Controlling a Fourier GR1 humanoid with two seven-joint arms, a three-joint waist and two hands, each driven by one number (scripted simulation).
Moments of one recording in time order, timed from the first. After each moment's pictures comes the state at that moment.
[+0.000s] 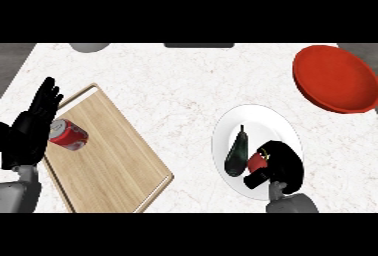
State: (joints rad) left arm -0.15 0.36 0.05 -1.53 0.09 0.13 0.12; right arm -0.09 -0.01 0.22 -1.46 0.98 -0.06 0.97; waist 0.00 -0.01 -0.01
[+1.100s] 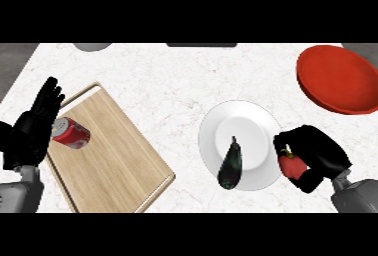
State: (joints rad) left arm -0.15 0.33 0.07 -1.55 0.06 0.12 0.14; right arm -0.19 -0.57 0.37 -1.51 0.81 0.19 -0.09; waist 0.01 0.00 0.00
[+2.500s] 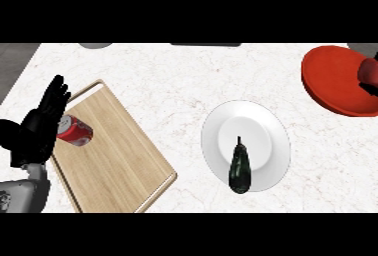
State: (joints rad) left arm -0.16 0.29 0.07 -1.56 0.02 0.09 0.14; right arm -0.69 -0.73 -0.18 -0.87 0.46 0.22 -0.51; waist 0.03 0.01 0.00
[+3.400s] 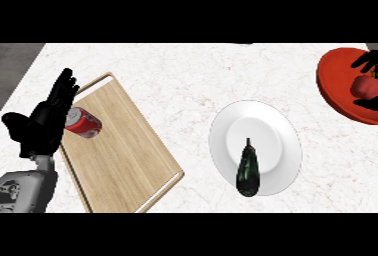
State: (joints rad) left arm -0.22 0.27 0.06 -1.52 0.01 0.07 0.12; right arm -0.91 -0.74 -0.10 -0.25 0.70 0.08 -0.63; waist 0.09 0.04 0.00
